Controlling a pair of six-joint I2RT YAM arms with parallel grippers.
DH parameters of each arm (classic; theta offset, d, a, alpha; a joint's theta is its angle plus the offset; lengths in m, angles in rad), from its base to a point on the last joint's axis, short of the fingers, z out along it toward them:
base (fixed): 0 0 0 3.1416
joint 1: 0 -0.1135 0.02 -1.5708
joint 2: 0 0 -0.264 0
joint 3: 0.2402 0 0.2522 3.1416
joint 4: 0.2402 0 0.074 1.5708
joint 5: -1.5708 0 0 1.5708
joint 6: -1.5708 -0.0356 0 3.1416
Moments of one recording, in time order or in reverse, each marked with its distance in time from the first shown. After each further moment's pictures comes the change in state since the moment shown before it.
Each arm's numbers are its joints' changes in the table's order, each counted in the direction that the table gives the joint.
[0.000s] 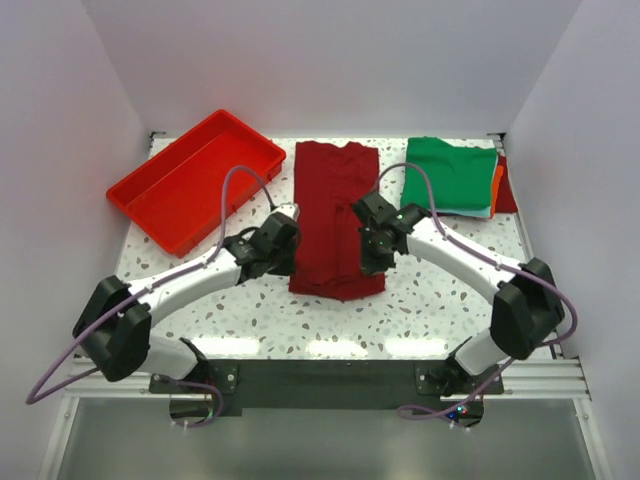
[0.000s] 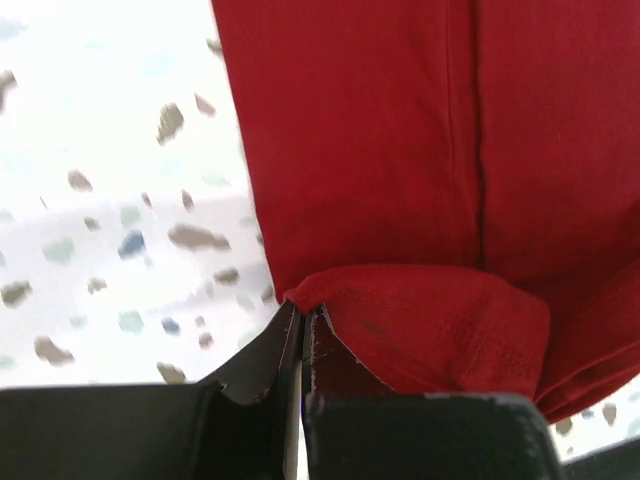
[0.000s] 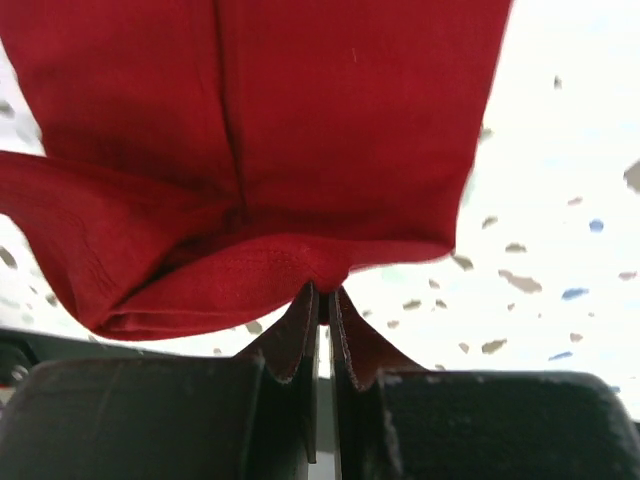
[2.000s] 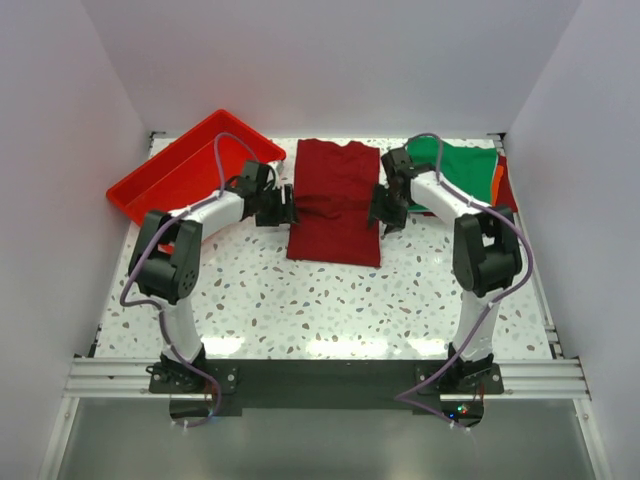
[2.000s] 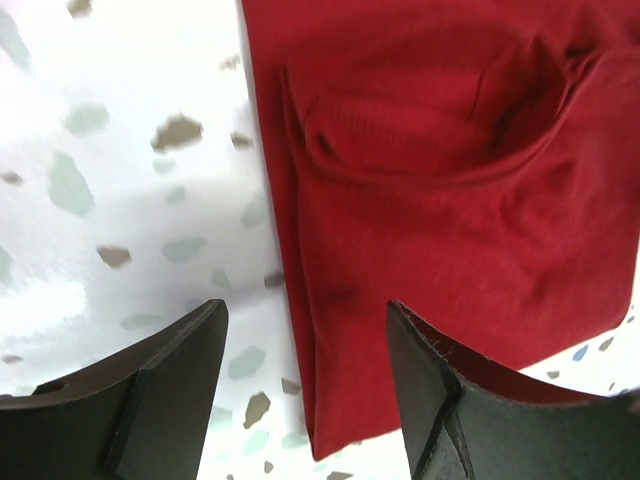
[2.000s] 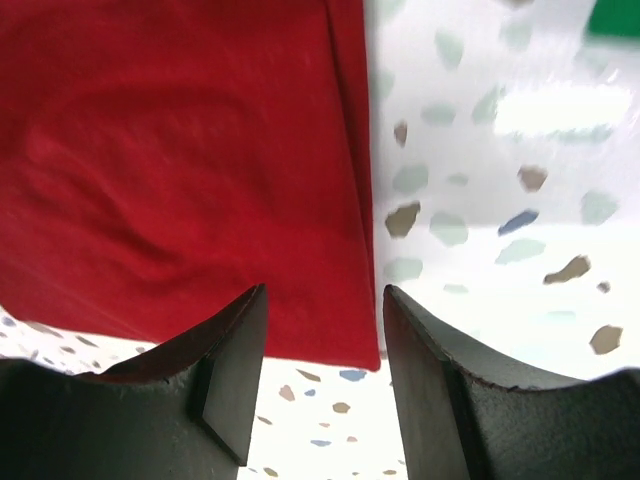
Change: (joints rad) left arm -0.423 -0.536 0.403 -0.161 -0.430 -0.188; right arm 0.367 -0.463 0.373 -0.116 0.136 0.164
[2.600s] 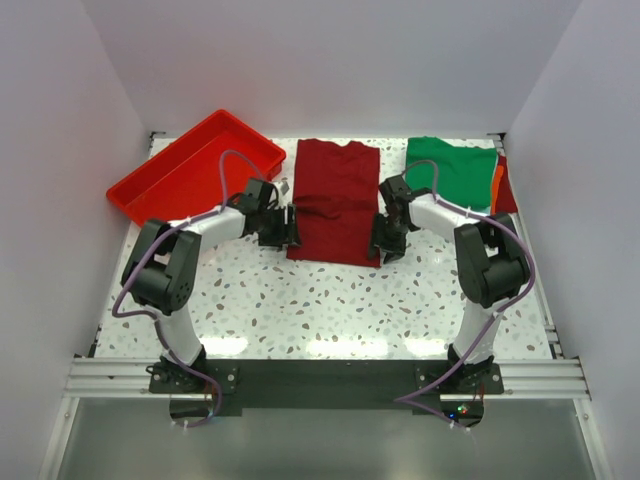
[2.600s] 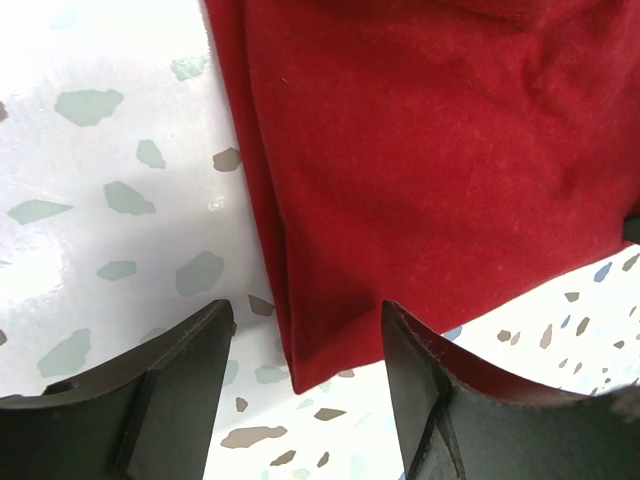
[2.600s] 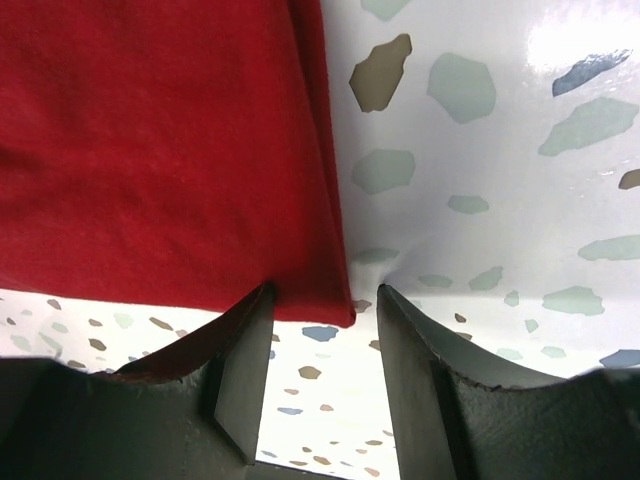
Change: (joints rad) left arm 0.053 0.089 -0.195 -0.020 -0.037 0.001; right arm -0.045 0.102 -0.302 -0.075 0.050 -0.030
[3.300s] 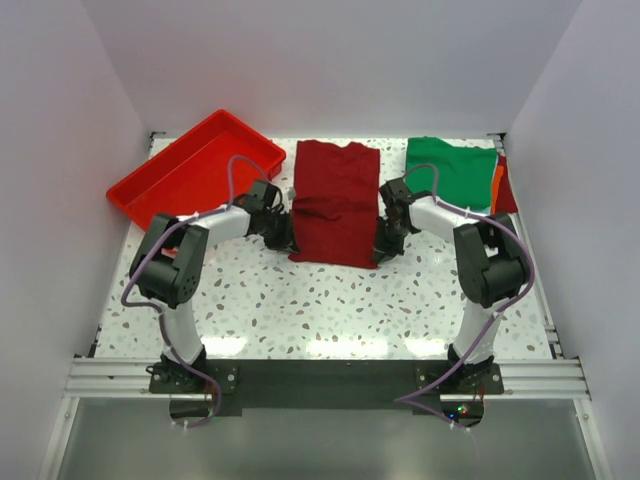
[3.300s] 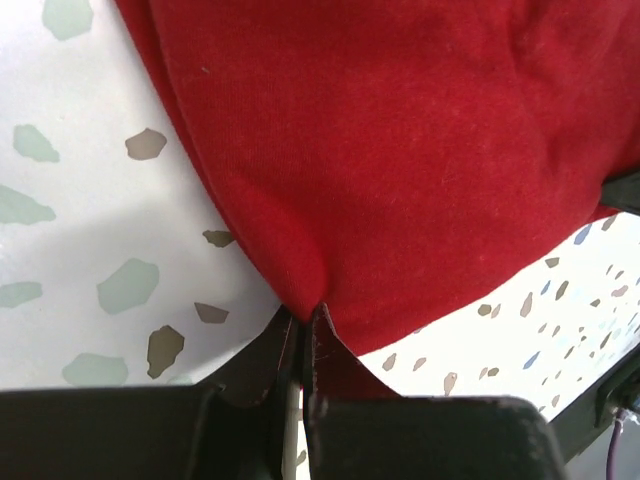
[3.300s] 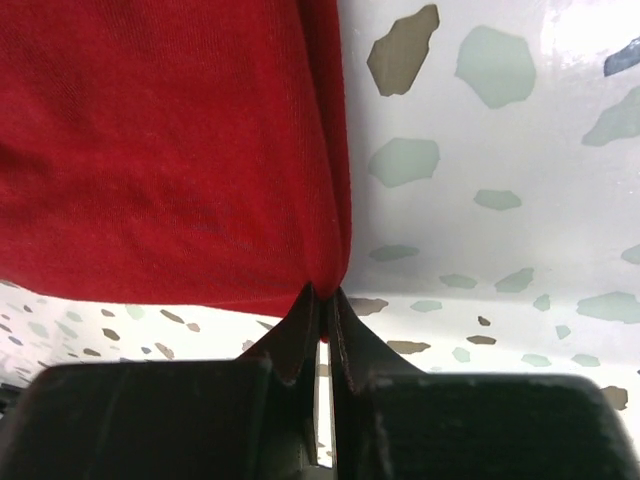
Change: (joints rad) left arm 0.009 -0.061 0.020 0.016 -0.124 -0.010; right arm -0.002 -0.001 -0.038 -0.034 0.052 -0.023
